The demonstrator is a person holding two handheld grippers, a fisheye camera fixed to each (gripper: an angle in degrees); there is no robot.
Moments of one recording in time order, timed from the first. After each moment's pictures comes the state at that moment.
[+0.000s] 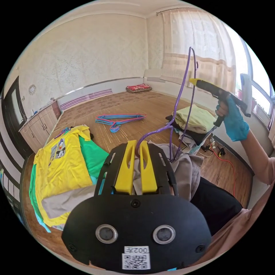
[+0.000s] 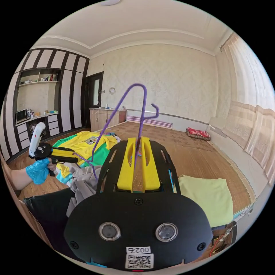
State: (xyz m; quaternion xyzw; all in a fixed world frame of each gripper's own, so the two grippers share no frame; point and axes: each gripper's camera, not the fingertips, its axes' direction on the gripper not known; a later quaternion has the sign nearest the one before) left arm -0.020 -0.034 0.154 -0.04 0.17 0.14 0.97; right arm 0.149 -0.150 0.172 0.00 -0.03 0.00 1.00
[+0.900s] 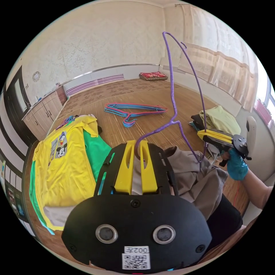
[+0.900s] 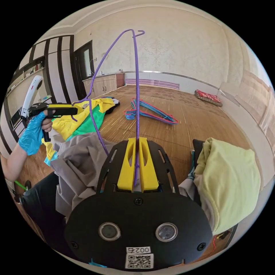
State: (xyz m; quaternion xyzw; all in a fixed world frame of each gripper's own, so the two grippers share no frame) left arm -0.015 -0.157 0.343 -0.12 0.14 0.11 0.98; right arm 0.177 -0.197 0.433 -0.17 -0.01 0.00 0.99
